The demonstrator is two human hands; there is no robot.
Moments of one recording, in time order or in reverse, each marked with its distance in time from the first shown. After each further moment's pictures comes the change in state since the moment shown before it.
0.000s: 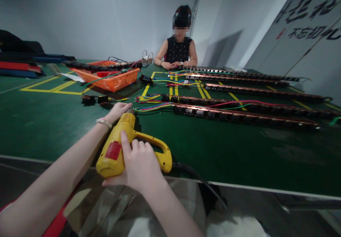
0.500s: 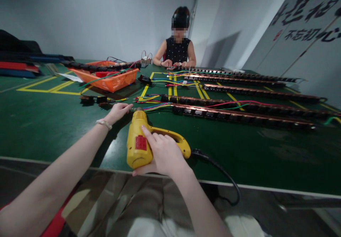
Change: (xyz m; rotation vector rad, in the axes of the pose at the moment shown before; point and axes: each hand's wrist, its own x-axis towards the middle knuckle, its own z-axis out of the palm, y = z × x) left_hand -0.002 -0.005 0.002 0.051 0.025 0.097; right_hand -0.013 0.065 -0.024 0.101 -0.022 -0.035
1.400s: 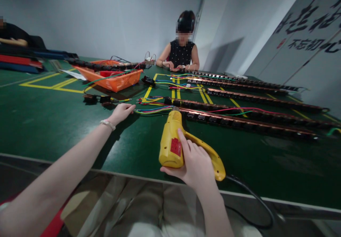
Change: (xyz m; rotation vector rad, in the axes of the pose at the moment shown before) left_hand 0.001 -0.002 0.001 0.078 0.000 -0.028; right_hand -0.050 0.033 -0.009 -0.342 0.260 0.244
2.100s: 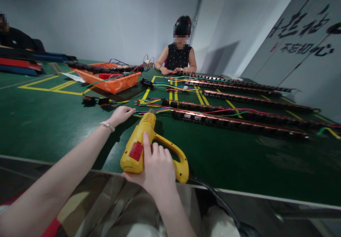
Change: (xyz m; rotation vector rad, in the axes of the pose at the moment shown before) left_hand -0.002 0.009 0.002 0.167 -0.087 0.041; right_hand 0.011 -0.093 0.014 0.028 -0.035 0.016
